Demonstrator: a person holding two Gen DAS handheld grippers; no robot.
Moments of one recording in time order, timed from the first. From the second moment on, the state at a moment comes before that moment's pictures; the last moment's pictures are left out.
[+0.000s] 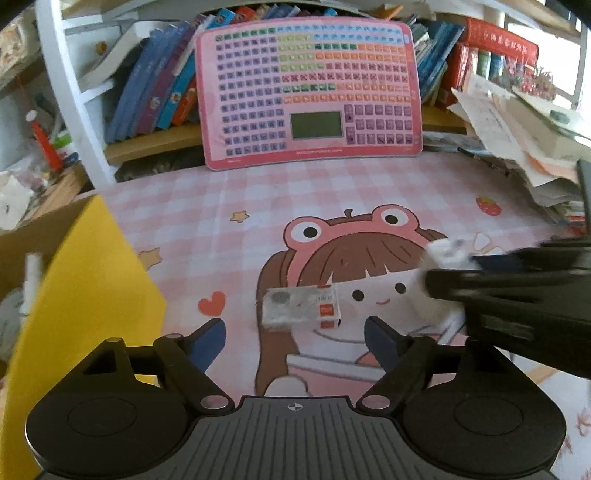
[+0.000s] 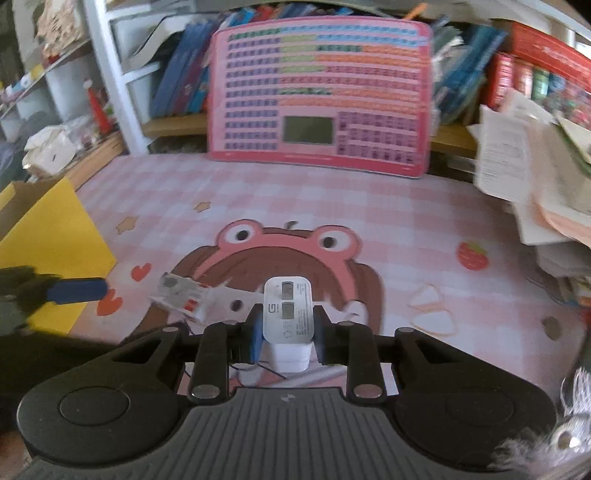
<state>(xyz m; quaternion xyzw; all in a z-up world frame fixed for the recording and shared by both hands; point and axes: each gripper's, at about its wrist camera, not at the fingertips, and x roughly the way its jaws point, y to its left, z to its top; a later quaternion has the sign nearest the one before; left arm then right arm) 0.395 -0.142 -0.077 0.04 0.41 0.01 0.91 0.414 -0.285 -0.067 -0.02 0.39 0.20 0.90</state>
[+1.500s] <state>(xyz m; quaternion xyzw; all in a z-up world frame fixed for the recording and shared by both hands) 0.247 -0.109 -0.026 -0.02 0.37 -0.10 0.92 0.252 -0.291 -0.037 0.00 0.41 0.18 0.89</state>
